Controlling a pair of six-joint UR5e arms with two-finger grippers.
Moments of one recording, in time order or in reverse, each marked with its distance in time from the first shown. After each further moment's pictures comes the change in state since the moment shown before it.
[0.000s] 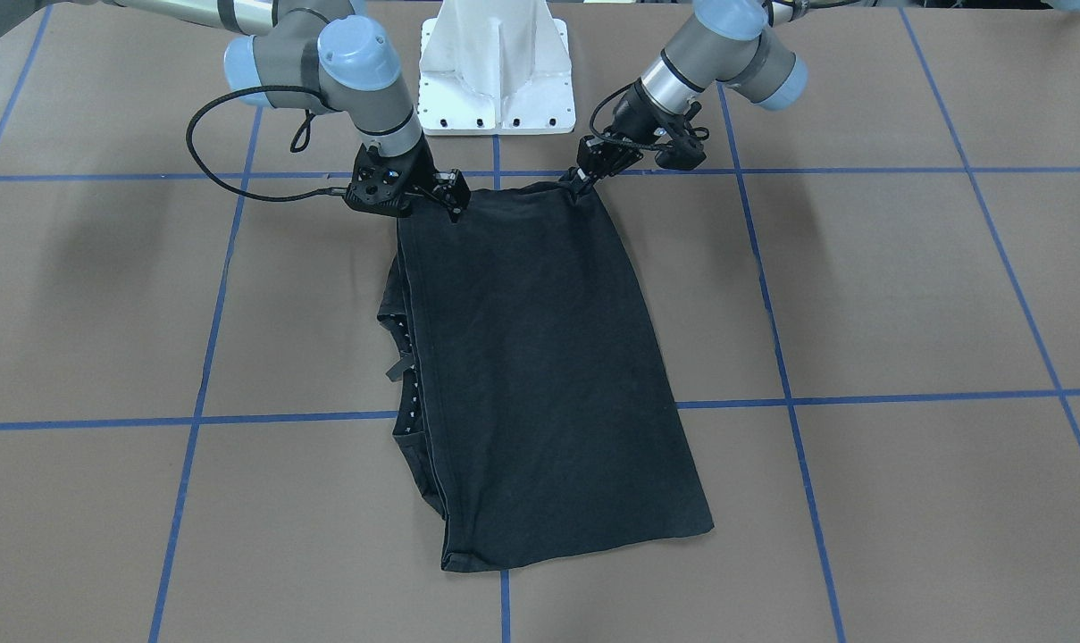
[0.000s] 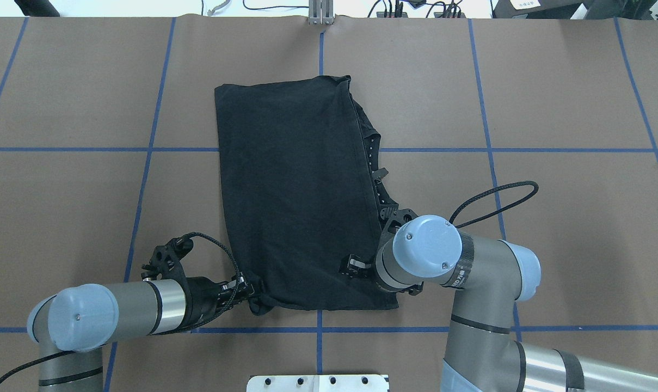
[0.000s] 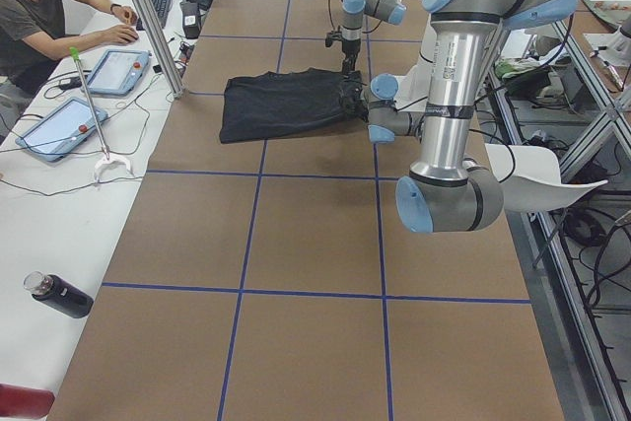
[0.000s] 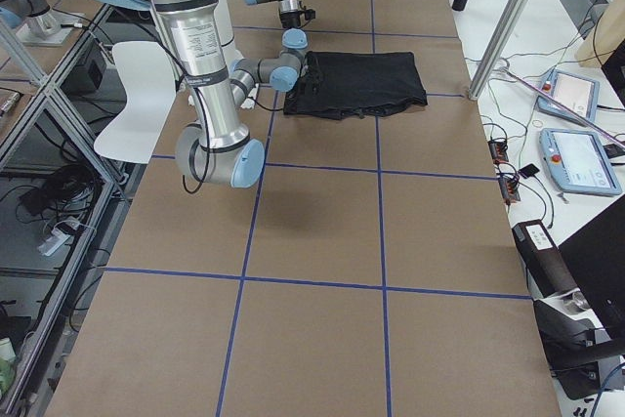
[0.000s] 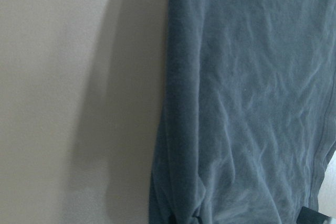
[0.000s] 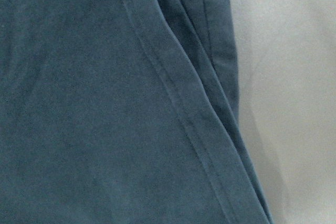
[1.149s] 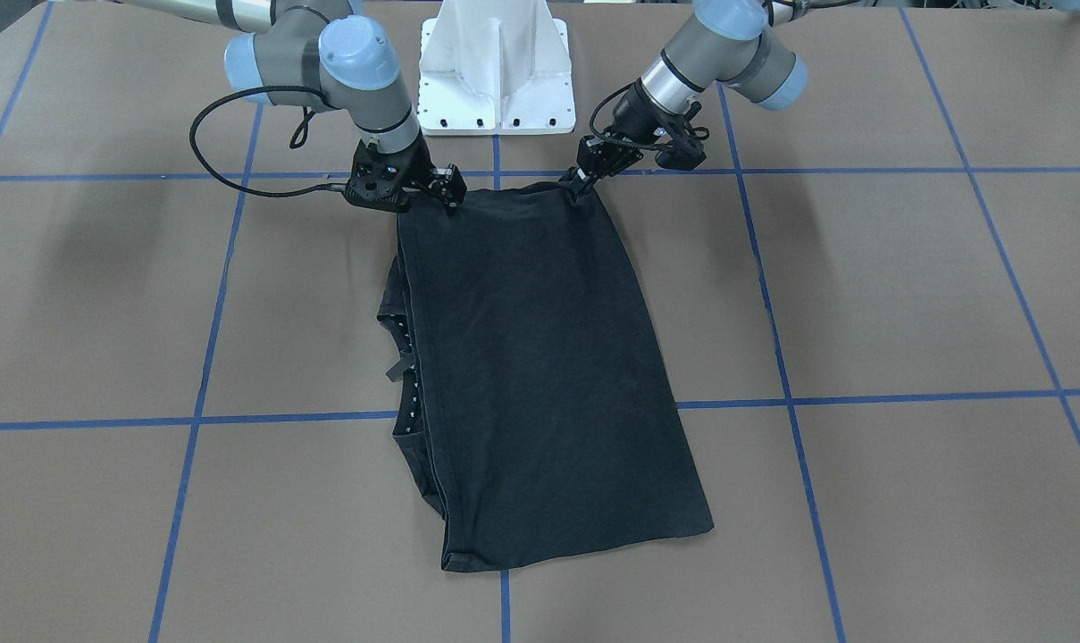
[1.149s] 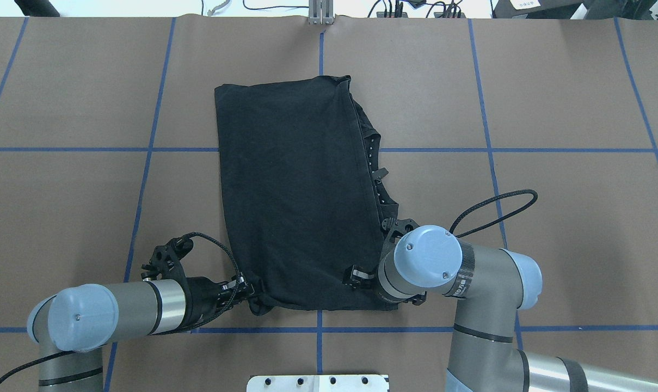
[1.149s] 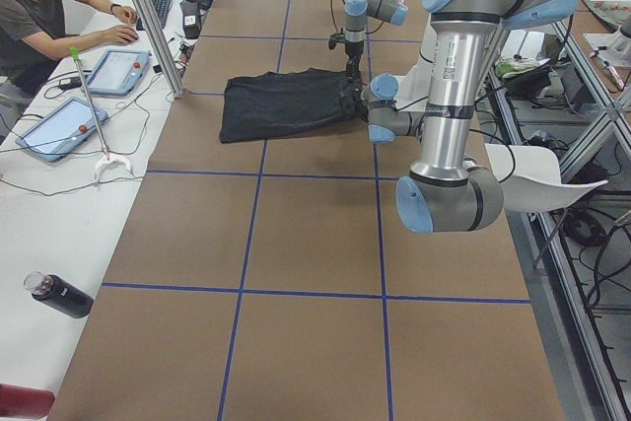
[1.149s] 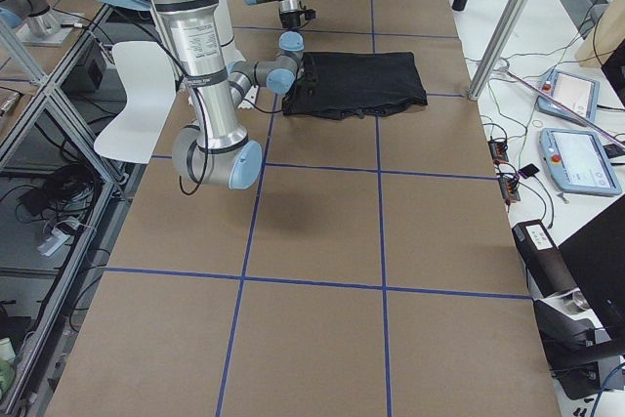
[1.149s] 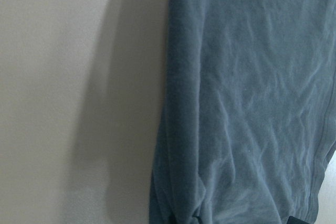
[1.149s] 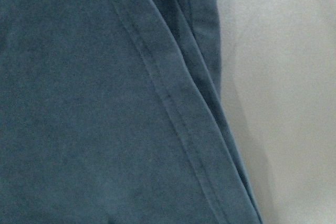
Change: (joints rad) left arm 0.000 0.000 0.000 0.000 0.000 0.000; right arm -0.024 -0.016 0.003 -0.008 0.005 0.001
